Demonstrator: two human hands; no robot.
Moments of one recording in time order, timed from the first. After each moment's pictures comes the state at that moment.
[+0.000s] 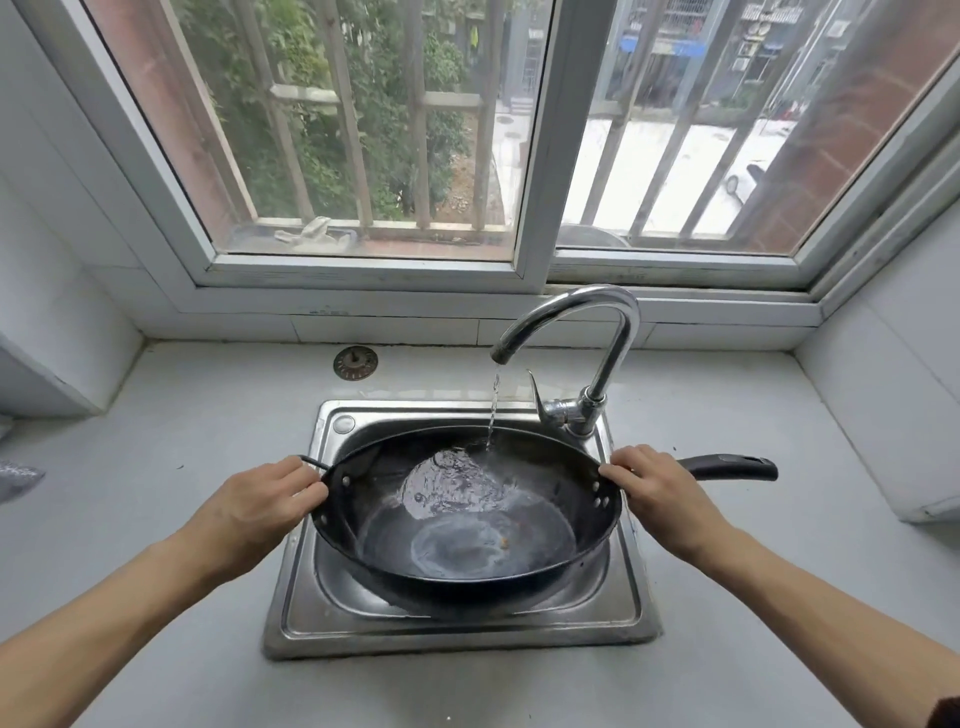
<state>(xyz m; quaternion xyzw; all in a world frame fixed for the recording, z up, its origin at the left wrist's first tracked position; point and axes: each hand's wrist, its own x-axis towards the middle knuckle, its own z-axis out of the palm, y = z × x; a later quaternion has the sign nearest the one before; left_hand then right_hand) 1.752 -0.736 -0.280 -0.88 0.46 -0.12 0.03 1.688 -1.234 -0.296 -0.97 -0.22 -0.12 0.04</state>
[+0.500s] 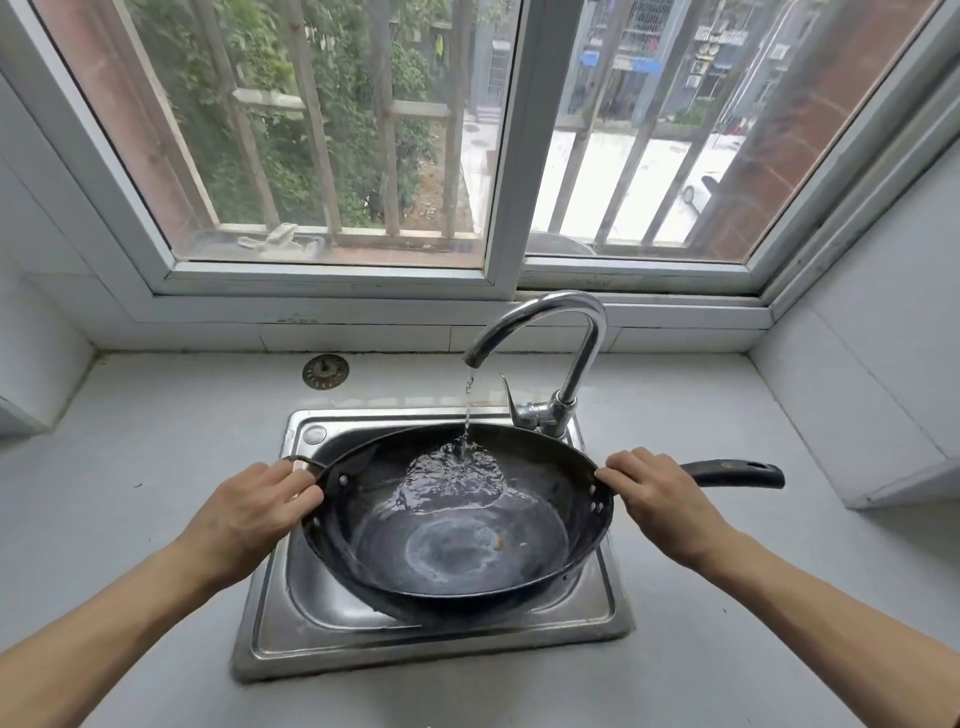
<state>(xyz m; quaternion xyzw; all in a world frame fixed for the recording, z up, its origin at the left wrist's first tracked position) 1.761 -0.759 -0.291 -0.87 0.46 -0.18 0.03 1.667 -1.247 -0.268 -0.97 -0.21 -0.11 -0.03</state>
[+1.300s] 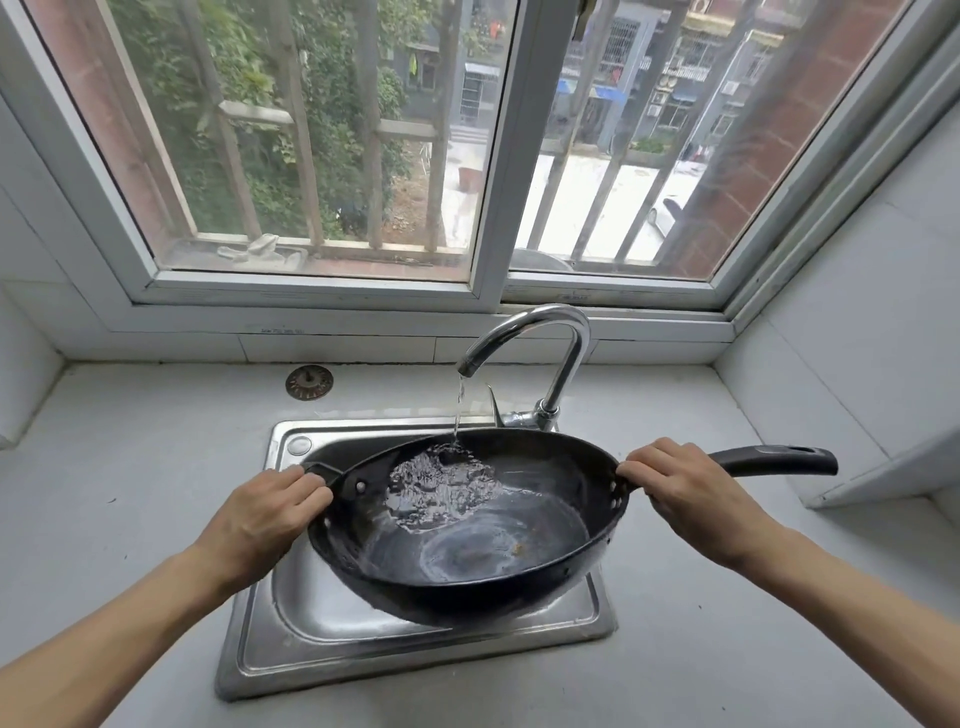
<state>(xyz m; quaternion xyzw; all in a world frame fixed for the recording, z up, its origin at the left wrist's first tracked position) 1.769 -0.773 -0.307 -0.87 0.46 -0.19 -0.03 1.642 -1.249 -0.194 -0.97 -0.22 -0.10 -0.07</state>
